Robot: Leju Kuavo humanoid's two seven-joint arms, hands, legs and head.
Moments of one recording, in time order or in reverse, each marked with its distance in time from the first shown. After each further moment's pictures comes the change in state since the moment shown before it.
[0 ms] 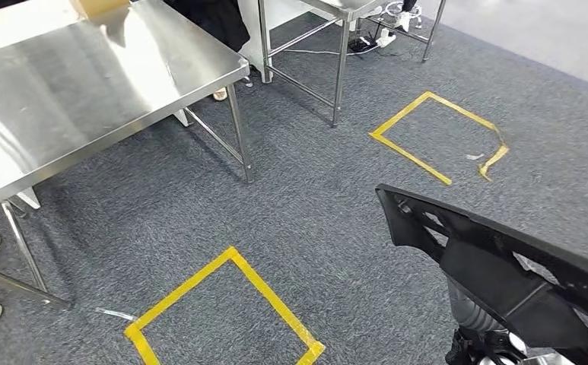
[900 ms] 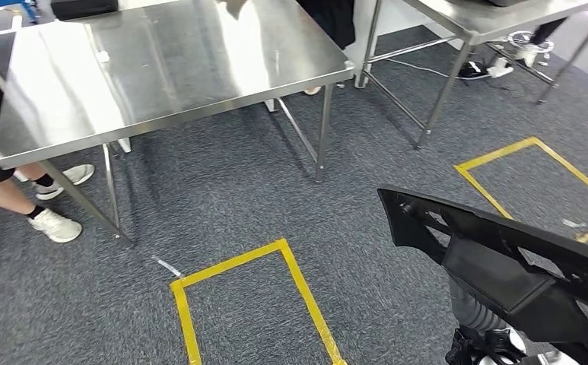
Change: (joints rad) left arm 0.002 -0.004 -0.005 0.000 -0.015 -0.003 0.015; right arm 0.007 0.002 -0.022 0.009 -0.008 0.009 -0.003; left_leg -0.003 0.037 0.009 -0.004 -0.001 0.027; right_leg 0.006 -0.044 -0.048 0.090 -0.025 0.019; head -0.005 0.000
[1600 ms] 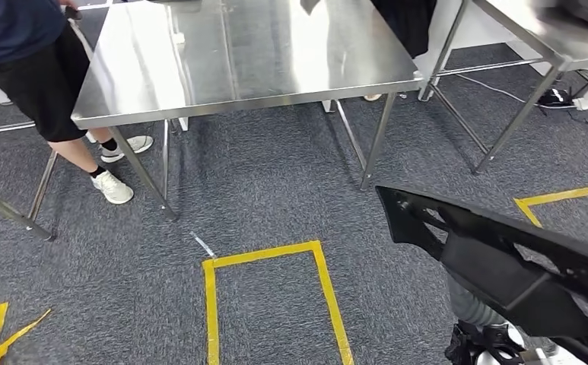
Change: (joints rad) left arm 0.000 -0.001 0.000 0.000 0.010 0.006 0.004; right arm -0.020 0.002 -0.001 0.008 0.000 0.014 -0.001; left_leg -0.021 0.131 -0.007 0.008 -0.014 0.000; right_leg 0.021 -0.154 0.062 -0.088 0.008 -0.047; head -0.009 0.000
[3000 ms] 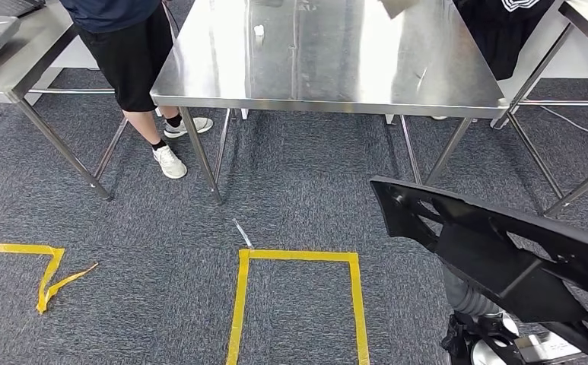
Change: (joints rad) left arm 0.001 -0.002 0.000 -0.001 0.004 0.014 -0.018; right arm -0.036 -0.011 0.009 0.034 -0.005 0.001 0.001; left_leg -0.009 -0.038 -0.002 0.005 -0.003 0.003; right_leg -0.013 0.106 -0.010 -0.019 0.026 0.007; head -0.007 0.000
